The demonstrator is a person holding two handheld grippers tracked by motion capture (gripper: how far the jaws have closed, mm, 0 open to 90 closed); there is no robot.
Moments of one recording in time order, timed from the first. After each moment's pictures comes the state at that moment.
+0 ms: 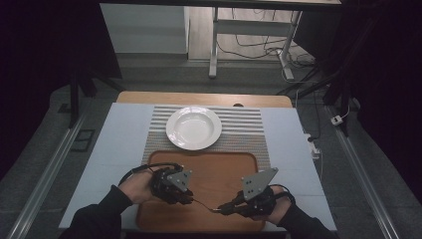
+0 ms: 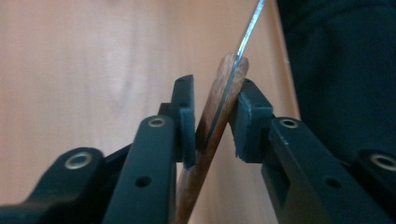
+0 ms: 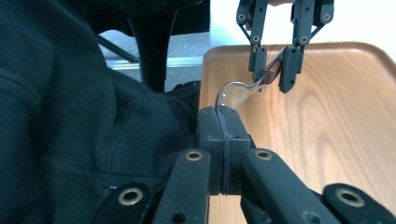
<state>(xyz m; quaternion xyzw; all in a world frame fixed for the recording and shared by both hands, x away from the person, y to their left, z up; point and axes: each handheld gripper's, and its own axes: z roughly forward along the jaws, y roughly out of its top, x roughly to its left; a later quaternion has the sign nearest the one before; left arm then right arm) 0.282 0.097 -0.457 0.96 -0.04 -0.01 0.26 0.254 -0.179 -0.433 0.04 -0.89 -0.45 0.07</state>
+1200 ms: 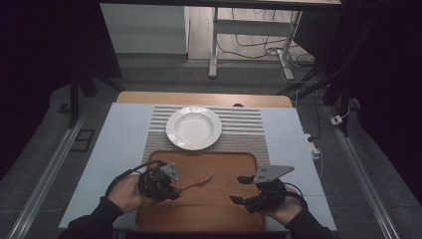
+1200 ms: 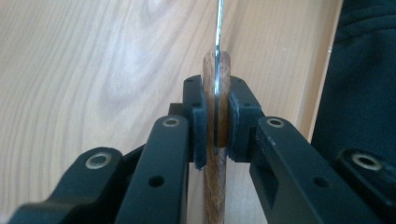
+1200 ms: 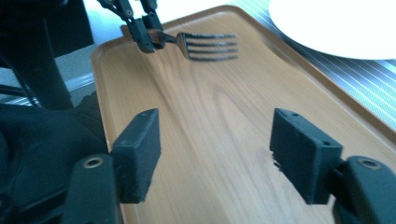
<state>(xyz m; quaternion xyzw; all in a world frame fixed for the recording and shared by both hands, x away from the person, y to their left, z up) 0.278 0.128 -0.469 0.95 0.19 -0.03 0.23 0.264 -0.209 -0.440 -0.18 -0.88 -0.44 -0.06</state>
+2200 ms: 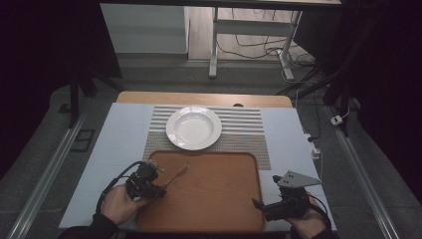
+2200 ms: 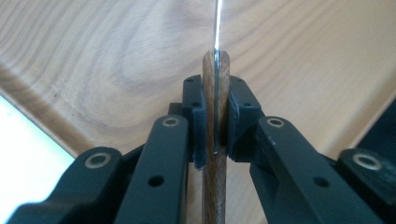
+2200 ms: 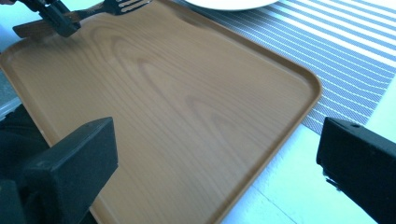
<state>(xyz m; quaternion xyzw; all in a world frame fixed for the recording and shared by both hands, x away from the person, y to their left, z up) 0.277 0.160 -0.491 0.88 0.42 -0.05 0.21 0.241 -0.259 -0.442 -0.33 -0.84 -0.41 -0.15</state>
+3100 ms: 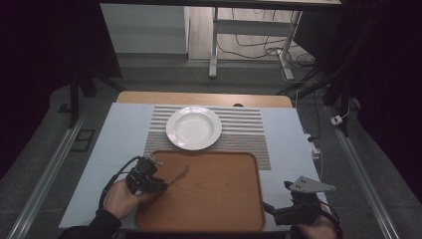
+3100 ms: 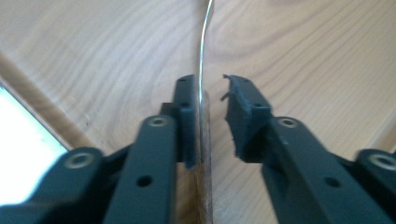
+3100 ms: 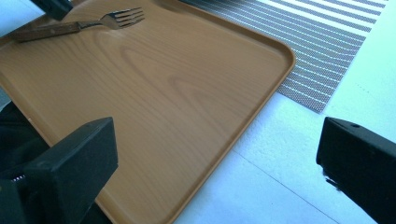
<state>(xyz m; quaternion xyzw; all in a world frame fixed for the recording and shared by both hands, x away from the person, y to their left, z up) 0.289 0.165 -0.488 0.87 0.43 -0.02 0.25 0.229 -0.283 -0.444 -0.37 -0.83 -0.40 -0.15</state>
